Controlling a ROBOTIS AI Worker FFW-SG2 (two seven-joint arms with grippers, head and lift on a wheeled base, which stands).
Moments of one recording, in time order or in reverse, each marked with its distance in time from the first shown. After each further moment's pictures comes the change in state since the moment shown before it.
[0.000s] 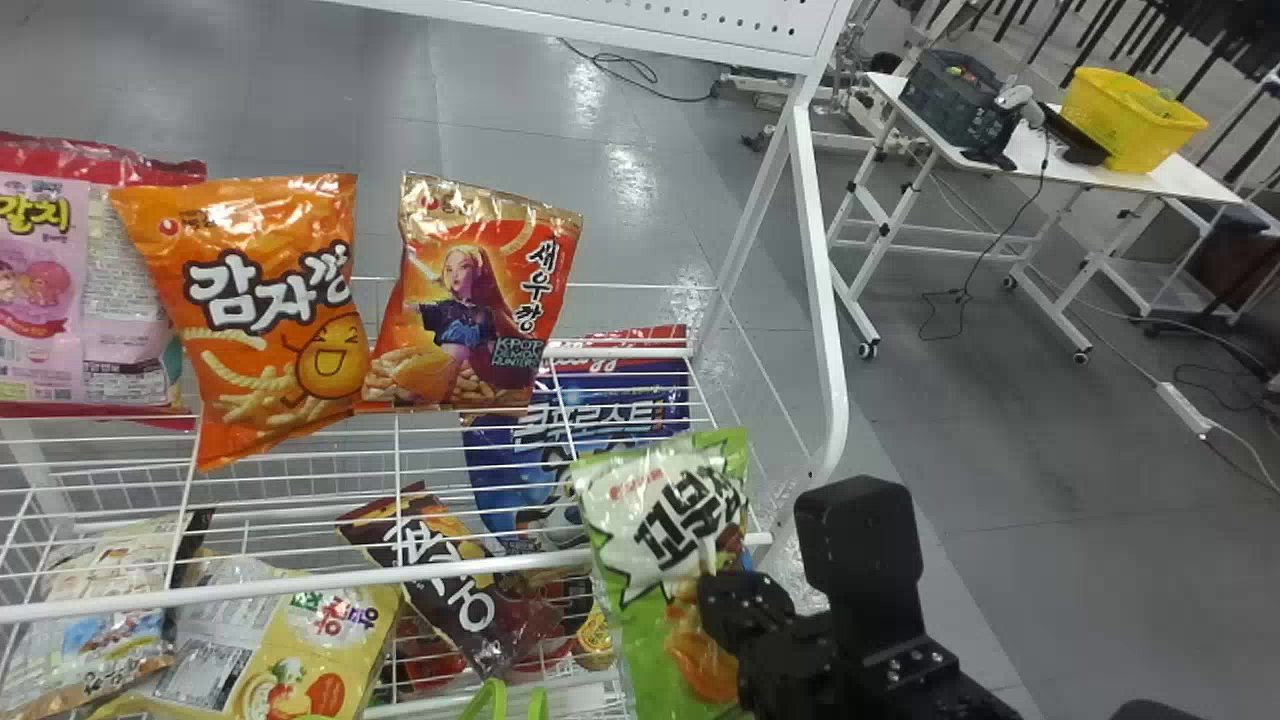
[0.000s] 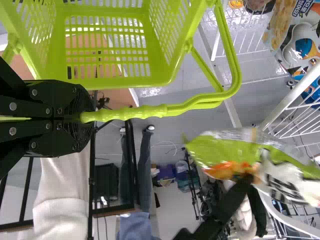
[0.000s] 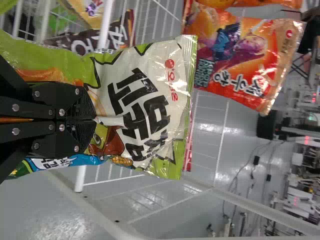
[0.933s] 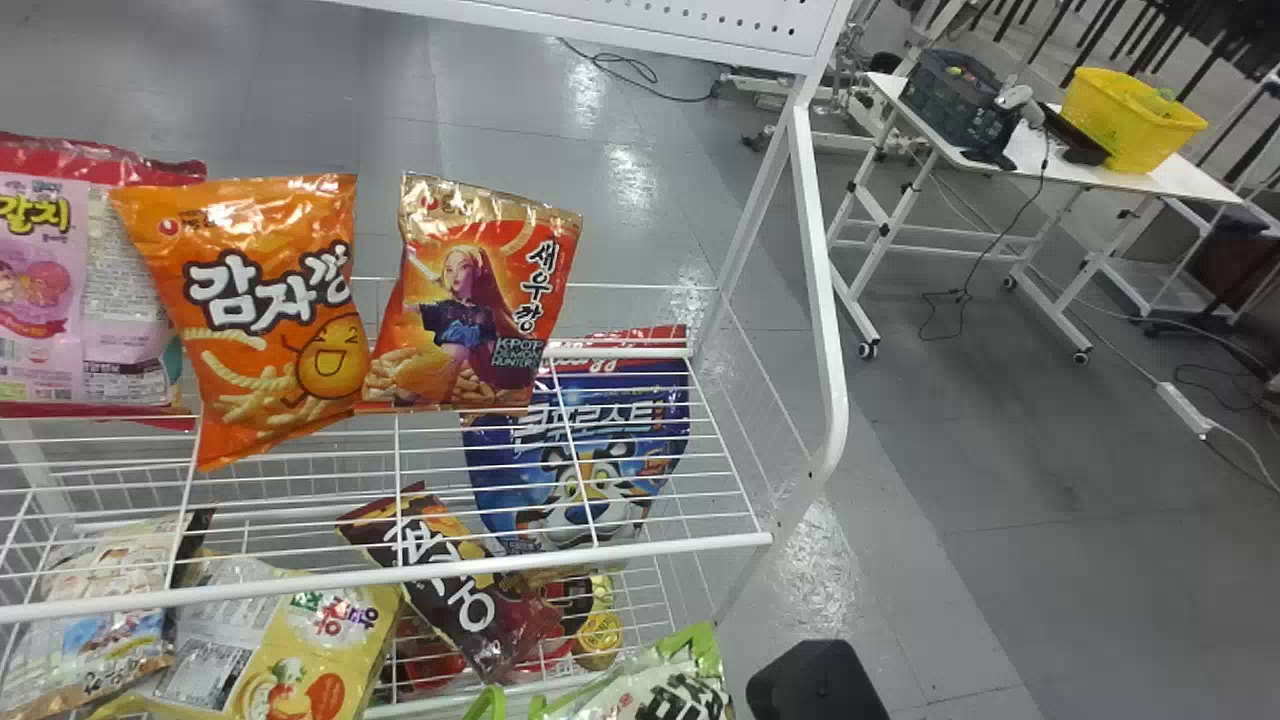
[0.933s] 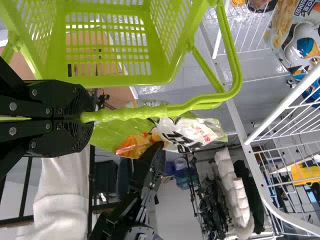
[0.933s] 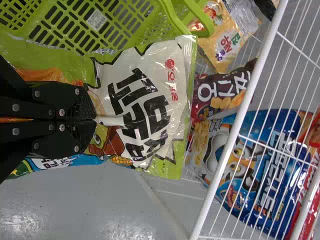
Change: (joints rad) left arm 0.027 0.000 0.008 -0.018 0.002 0.000 -0.019; right arm 0.107 -0.093 0.055 -0.085 -0.104 0.295 0.000
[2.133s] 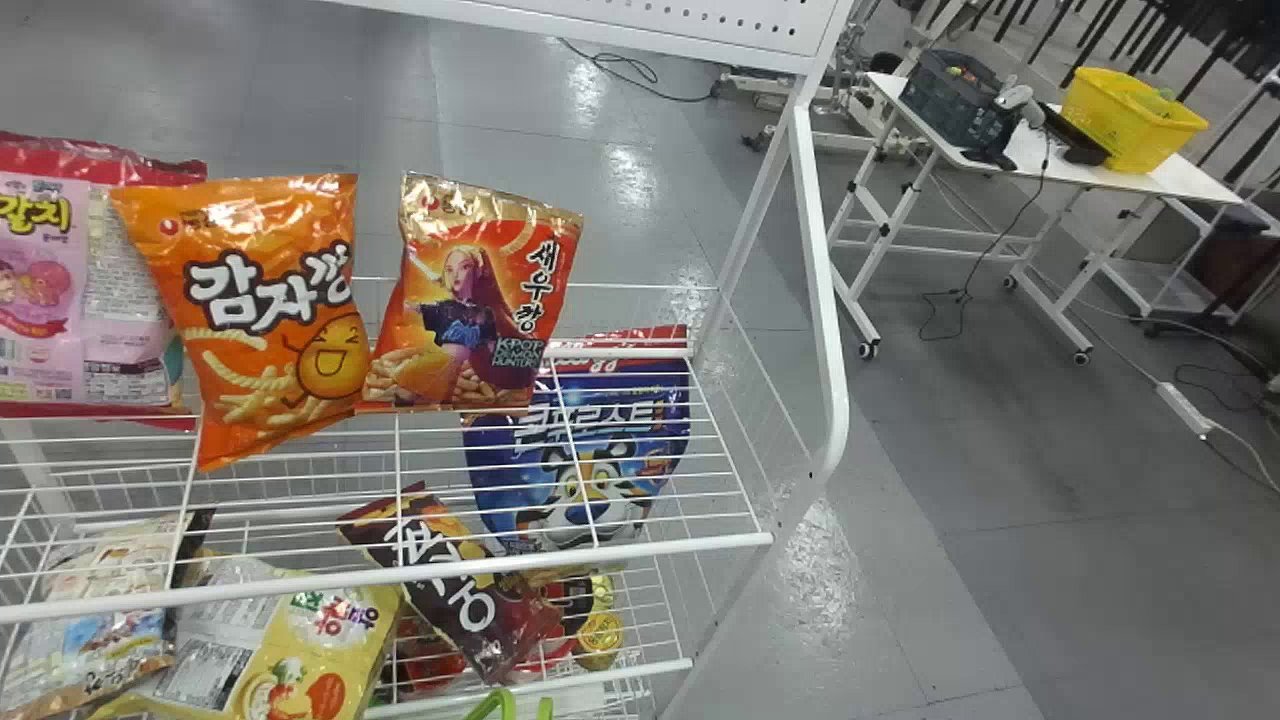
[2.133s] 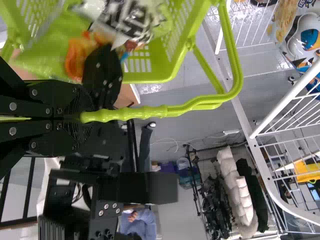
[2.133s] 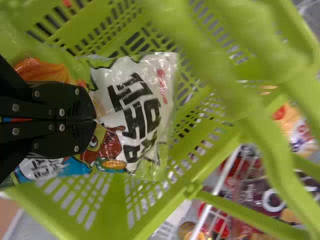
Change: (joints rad) left arm 0.025 0.000 -0.019 -0.038 -0.004 0.000 0.011; right arm -0.170 0.020 0.351 0.464 0.029 -0.286 0.003
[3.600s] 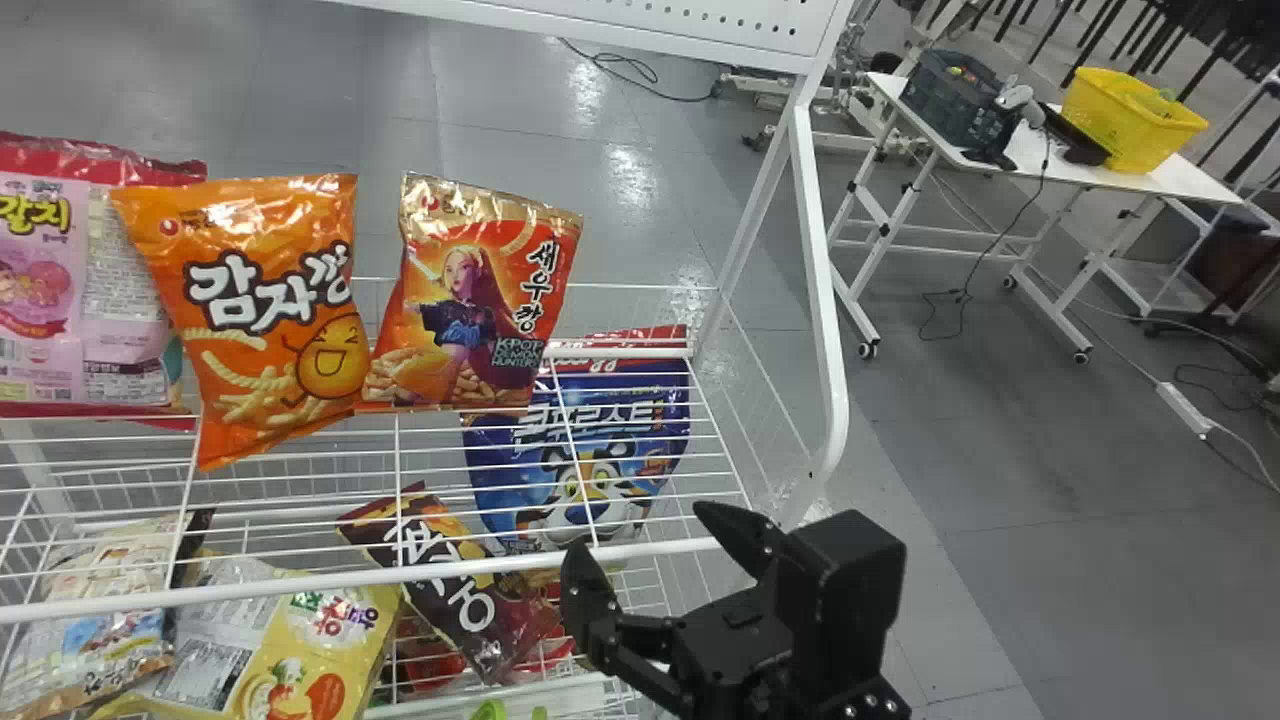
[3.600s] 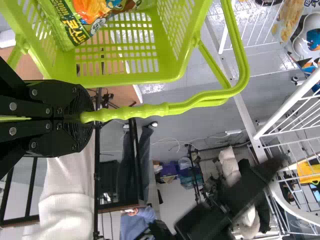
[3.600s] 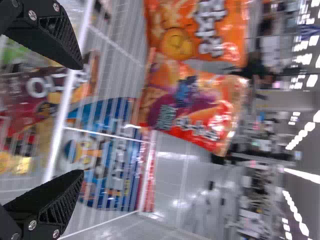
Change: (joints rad) left arm 0.005 0.000 -0.004 0.006 -0.007 0.000 -0.008; right arm 0.176 0.006 -0.265 -0.172 0.154 -0.781 0.049
